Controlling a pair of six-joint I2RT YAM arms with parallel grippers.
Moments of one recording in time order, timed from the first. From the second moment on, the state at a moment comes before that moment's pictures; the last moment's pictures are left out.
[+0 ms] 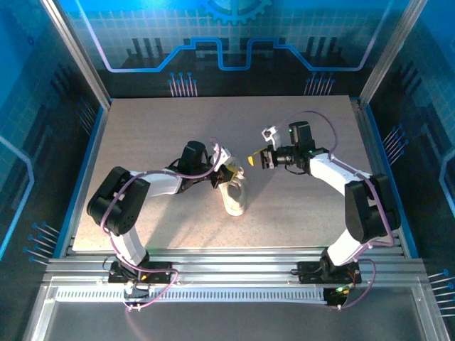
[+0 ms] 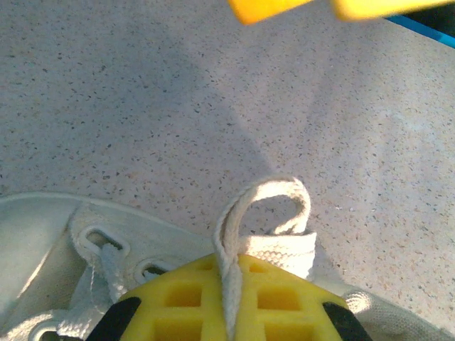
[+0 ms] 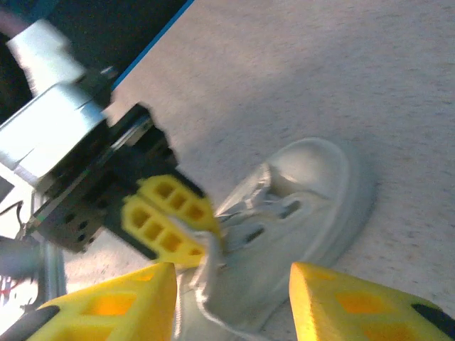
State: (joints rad) left arm -0.45 1.75 0.83 0.33 0.64 0.16; right arm 0.26 1.63 1.01 -0.12 -0.82 0.04
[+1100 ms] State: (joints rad) left arm -0.45 1.69 0.79 0.37 0.56 0.18; right arm 0.34 1.89 1.14 -0.15 -1.01 0.12
